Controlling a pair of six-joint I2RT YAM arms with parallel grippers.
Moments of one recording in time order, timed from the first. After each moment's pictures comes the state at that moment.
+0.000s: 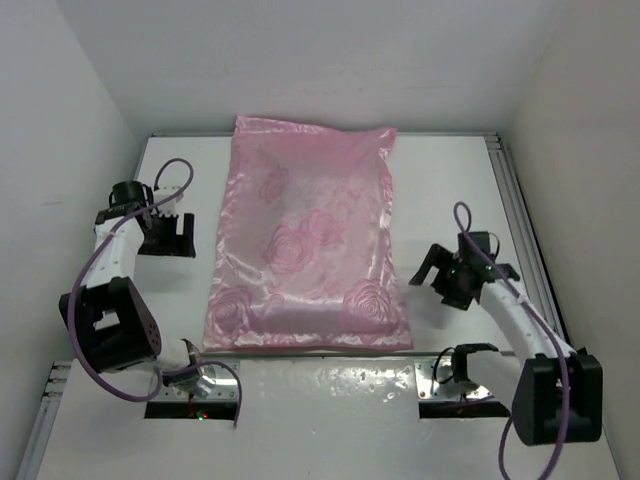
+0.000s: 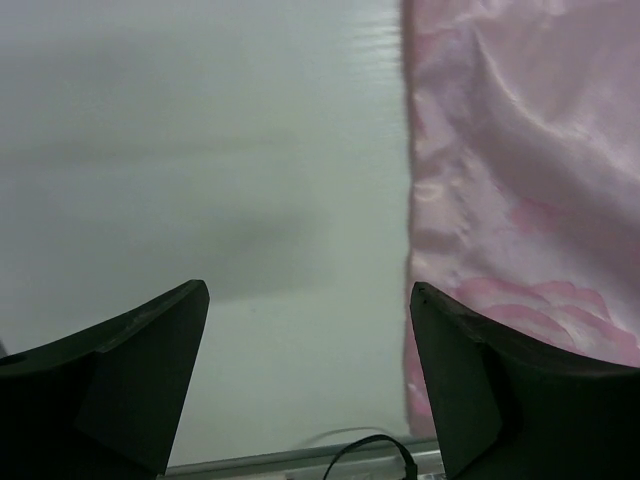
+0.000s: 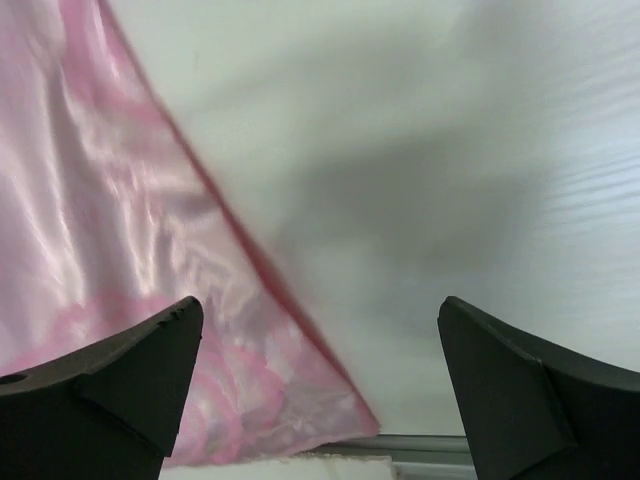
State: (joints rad) left arm 0.34 1.39 1.02 -0.82 0.27 0.42; right arm 0.05 1.01 0.45 -0.54 -0.16 0.57
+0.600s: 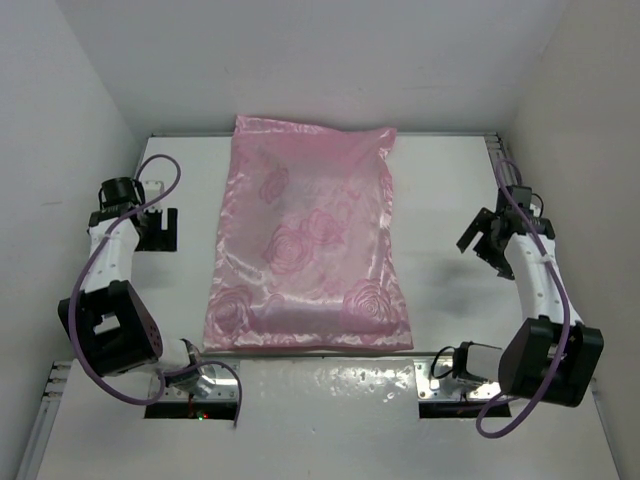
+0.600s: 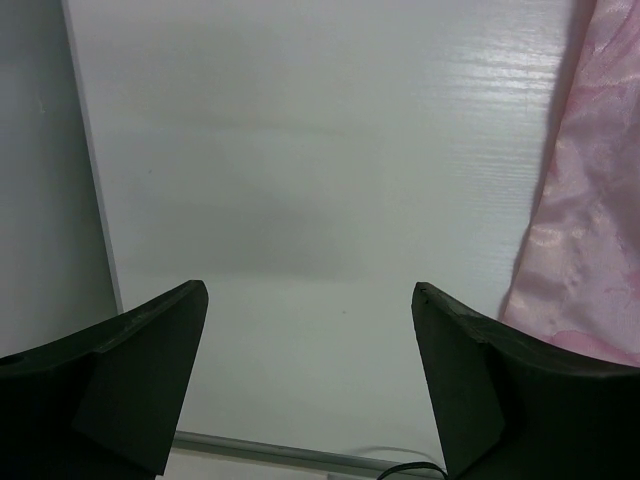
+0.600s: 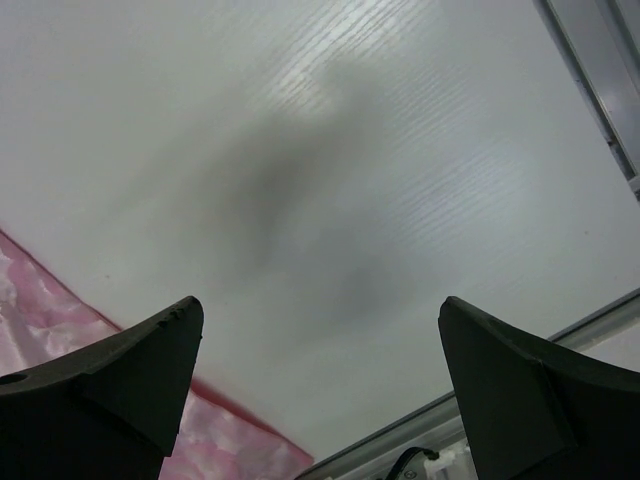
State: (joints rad) left arm 0.38 1.37 1.03 -0.72 0.04 0.38; right arm -0.21 1.25 0.92 -0.83 0.18 0.44
